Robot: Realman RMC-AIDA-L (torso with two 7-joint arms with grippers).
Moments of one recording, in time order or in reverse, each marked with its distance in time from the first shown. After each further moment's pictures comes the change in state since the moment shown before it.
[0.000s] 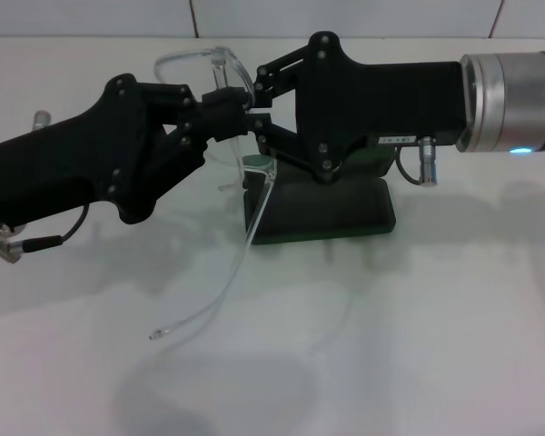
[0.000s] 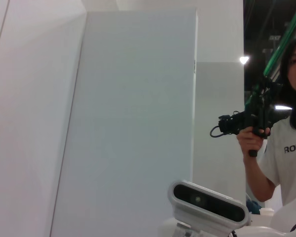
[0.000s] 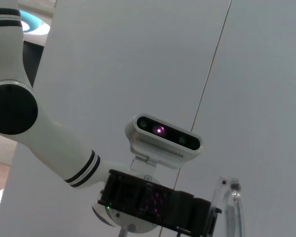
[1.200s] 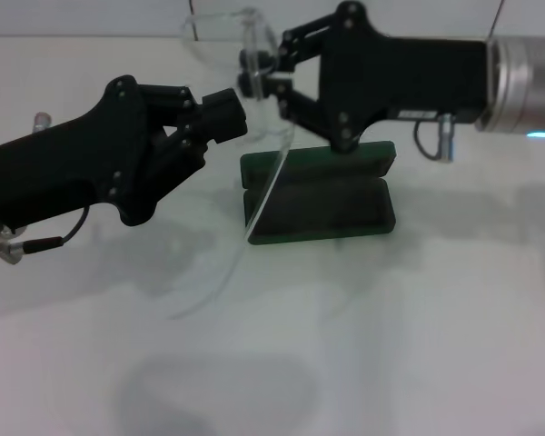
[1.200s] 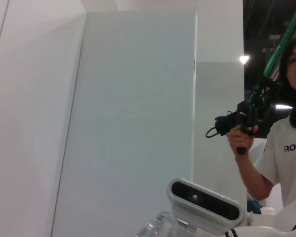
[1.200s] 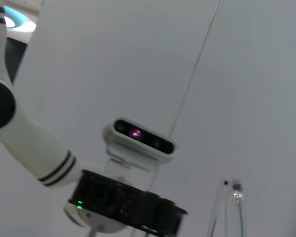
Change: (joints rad) left arm 0.001 -0.001 0.001 -0.003 0.001 -0.001 0.011; right arm -0.018 -0.002 0.048 0.006 0.023 0.010 -0.068
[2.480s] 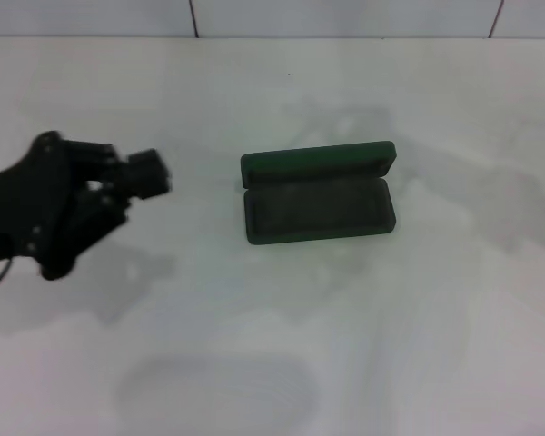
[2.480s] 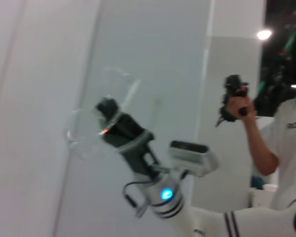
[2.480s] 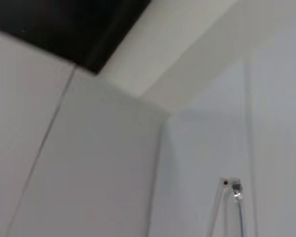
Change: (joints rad) left arm 0.120 0.081 0.033 0.051 0.001 0.039 -0.054; right arm -0.111 0.000 0.124 0.088 0.574 -0.064 -0.095
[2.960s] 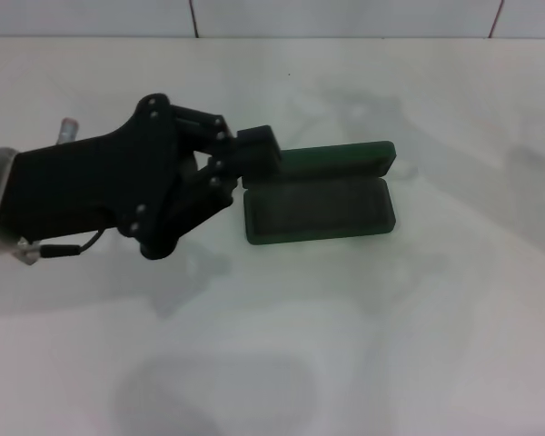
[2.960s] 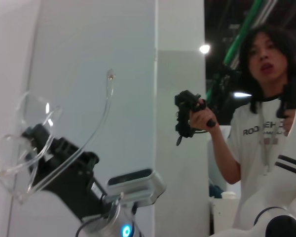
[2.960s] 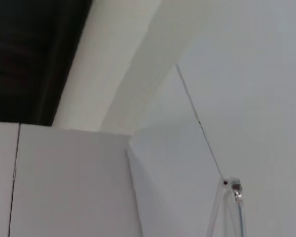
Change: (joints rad) left arm -0.136 -0.086 0.045 -0.003 -0.002 0.000 0.070; right arm 0.056 0.000 -0.079 0.173 0.194 -0.024 0.221
